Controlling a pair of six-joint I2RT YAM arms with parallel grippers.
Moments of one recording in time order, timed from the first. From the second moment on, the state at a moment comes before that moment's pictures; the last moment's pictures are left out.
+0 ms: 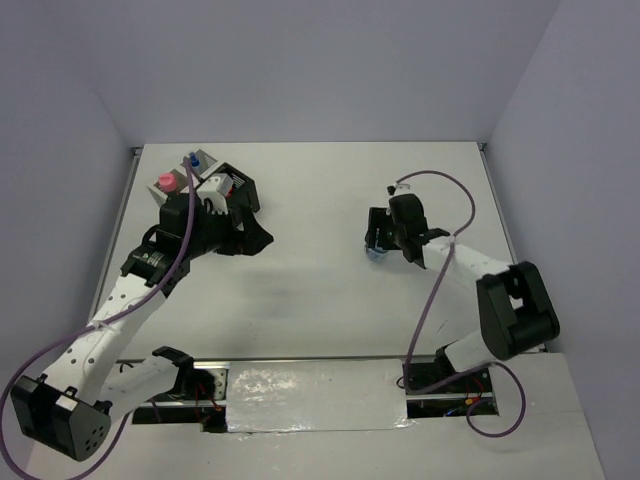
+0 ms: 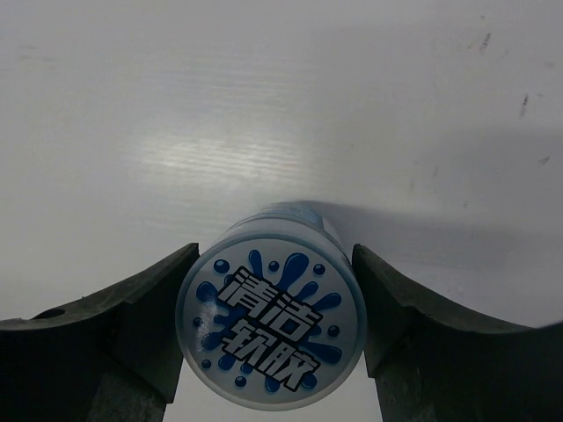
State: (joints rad) left arm -0.32 0.98 0.94 -0.45 0.30 -0.38; right arm 0.35 1.52 0.81 -0.05 0.09 0.33
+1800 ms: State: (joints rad) left arm -0.22 0.74 1.07 -0.92 -0.94 -0.62; right arm 0.93 2.35 2.22 -0.11 -0.02 0.43
